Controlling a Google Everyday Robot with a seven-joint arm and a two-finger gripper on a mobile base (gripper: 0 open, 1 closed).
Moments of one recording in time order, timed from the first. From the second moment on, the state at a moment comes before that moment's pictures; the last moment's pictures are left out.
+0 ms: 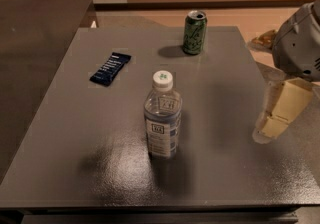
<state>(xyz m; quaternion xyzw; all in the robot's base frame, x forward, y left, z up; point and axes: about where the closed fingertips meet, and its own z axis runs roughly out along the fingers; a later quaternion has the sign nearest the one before) 0.408 -0.166 0.955 -0.64 0.74 0.05 0.20</state>
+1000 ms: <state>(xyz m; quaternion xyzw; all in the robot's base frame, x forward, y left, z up) 0.387 -0.066 0.911 -0.64 0.71 0.14 0.24</state>
